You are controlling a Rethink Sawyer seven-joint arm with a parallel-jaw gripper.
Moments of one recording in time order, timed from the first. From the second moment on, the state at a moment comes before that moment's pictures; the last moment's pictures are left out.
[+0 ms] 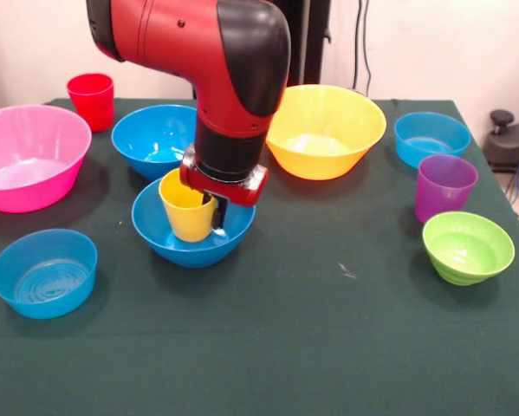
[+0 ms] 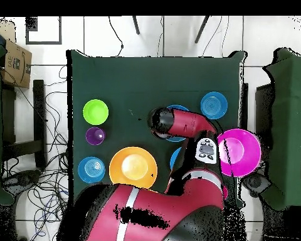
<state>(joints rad) -0.20 -0.31 -0.17 1.39 -0.03 0.54 1.84</state>
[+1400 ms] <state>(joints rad) -0.18 -0.26 -0.24 1.31 -0.01 0.53 1.84</state>
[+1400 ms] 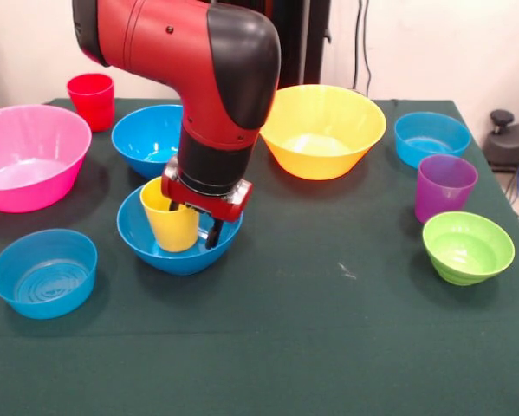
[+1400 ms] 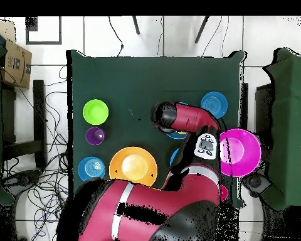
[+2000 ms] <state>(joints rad) -0.17 -0.26 -0.26 1.31 0.01 0.52 1.85</state>
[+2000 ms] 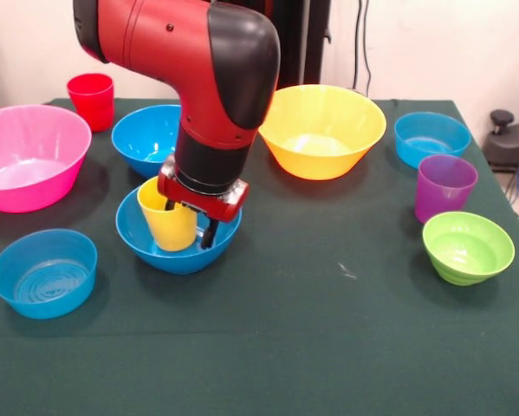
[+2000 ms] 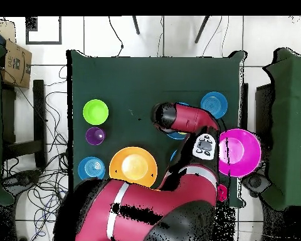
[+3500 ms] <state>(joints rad) -0.25 -0.46 -0.24 1.42 0.01 0.52 1.85</state>
